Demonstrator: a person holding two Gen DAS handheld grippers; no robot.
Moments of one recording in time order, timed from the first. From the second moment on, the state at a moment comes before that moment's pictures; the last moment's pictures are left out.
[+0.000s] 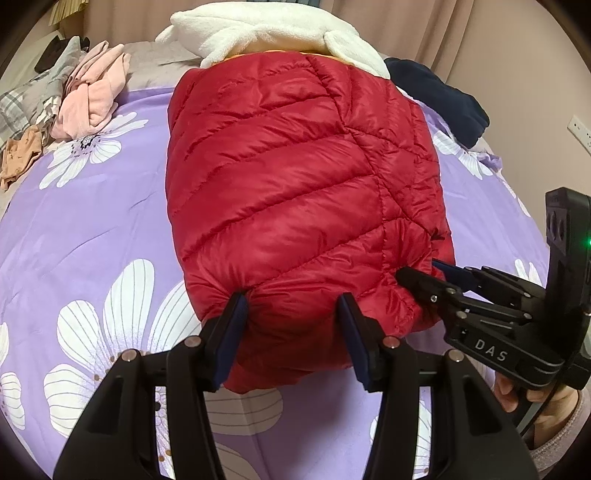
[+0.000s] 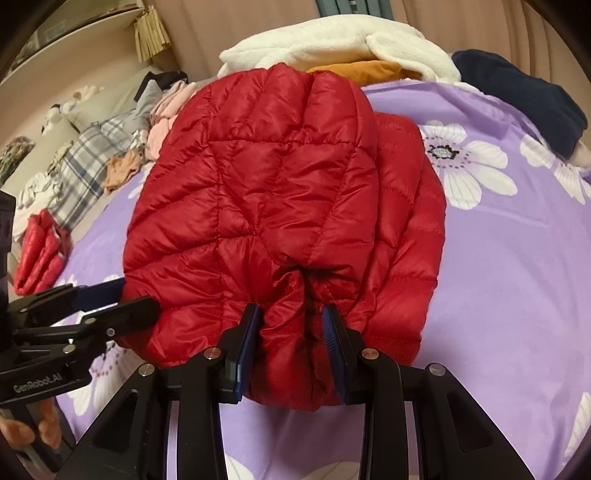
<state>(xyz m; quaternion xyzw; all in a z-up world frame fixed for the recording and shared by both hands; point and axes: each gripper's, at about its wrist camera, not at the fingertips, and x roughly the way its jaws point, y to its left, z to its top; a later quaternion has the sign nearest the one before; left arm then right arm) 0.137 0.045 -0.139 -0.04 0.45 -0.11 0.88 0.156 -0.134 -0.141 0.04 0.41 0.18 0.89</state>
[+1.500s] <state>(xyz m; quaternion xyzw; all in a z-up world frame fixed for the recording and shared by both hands) 0.174 0.062 -0.117 -0.04 0.44 -0.08 0.89 0.141 -0.140 -0.130 0.05 0.41 0.18 0.89</state>
